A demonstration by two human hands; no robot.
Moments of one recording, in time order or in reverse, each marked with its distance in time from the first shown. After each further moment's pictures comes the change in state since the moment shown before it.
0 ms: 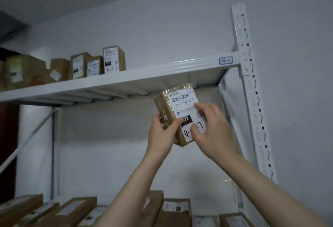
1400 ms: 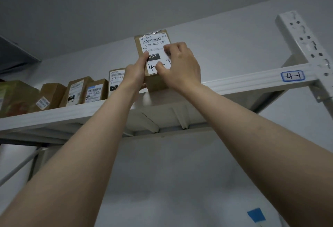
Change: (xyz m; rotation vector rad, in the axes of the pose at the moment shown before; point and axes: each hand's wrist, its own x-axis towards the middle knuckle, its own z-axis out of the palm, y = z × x) left_hand 0.297 0.093 -0.098 -0.025 0.076 0.267; right_hand 0.284 -0.067 0.172 -0.158 0.284 -0.365
